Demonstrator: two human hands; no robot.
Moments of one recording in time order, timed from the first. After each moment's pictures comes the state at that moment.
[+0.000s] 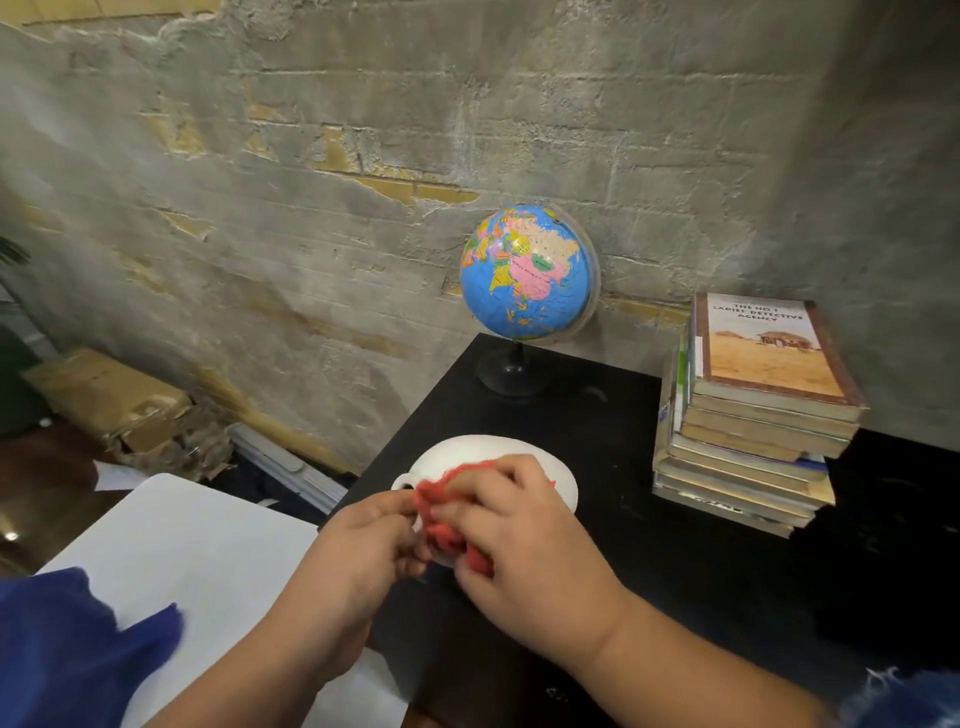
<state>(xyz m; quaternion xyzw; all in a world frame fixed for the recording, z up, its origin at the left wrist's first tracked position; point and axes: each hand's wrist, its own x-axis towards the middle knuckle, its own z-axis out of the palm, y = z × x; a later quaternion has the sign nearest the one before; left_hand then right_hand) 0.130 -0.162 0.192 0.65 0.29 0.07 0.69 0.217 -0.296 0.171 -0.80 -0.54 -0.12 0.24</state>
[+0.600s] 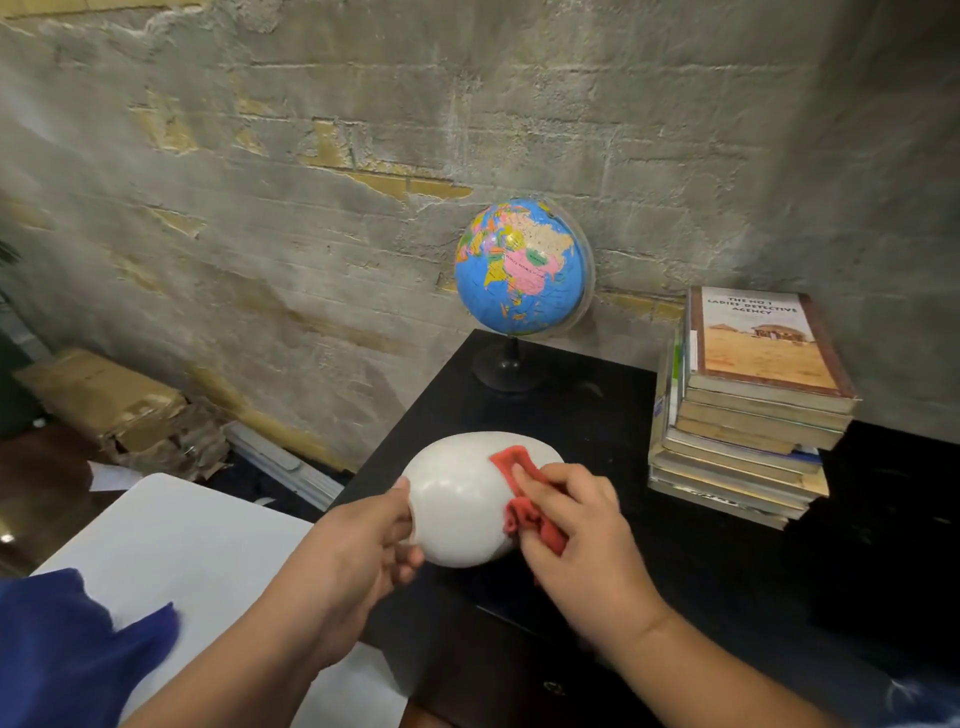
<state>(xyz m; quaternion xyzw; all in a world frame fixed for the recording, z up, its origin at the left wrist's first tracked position) 0.137 -0.152 0.178 0.57 0.36 0.05 0.74 0.239 -0.324 0.125 -0.84 -0.33 -0.06 0.43</state>
